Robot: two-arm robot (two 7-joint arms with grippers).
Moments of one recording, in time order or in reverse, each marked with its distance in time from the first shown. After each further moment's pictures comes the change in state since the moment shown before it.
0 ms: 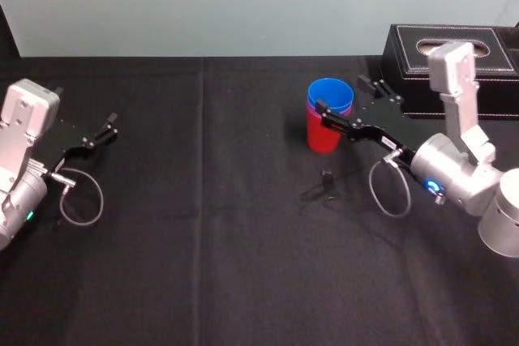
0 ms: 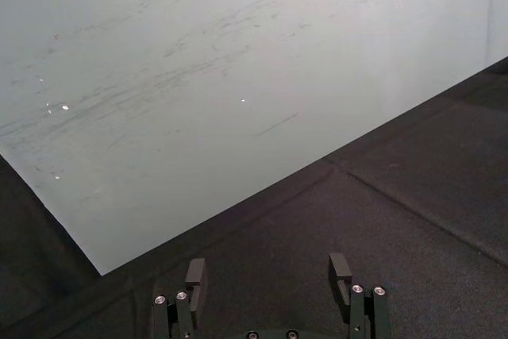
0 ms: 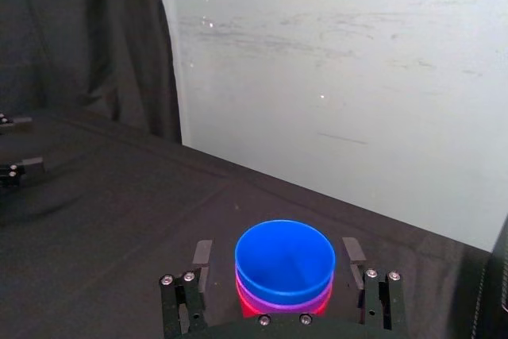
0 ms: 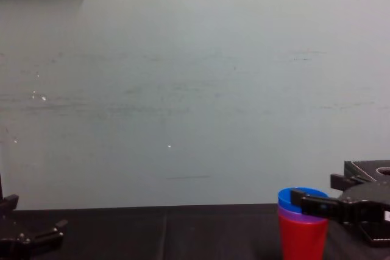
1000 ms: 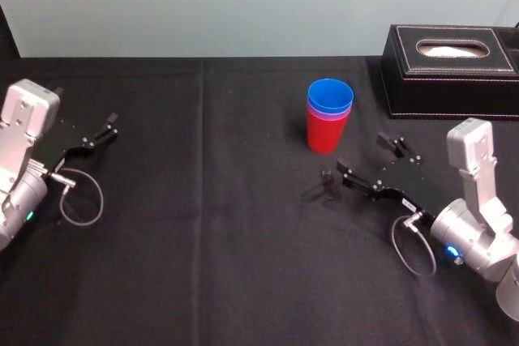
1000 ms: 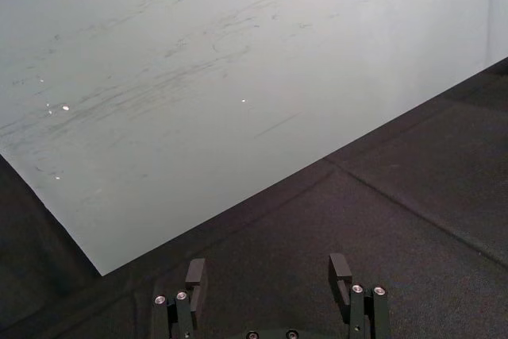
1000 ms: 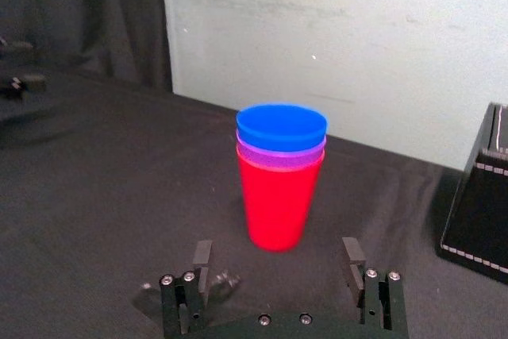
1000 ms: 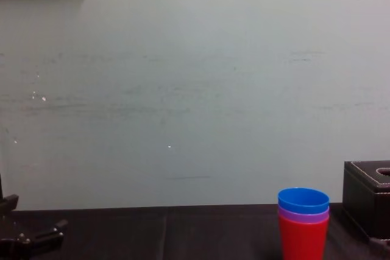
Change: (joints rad) left arm 0.000 0.000 0.000 0.000 0.000 0.000 0.000; right arm -0.156 0.032 0.032 0.041 -0.034 -0.177 0.009
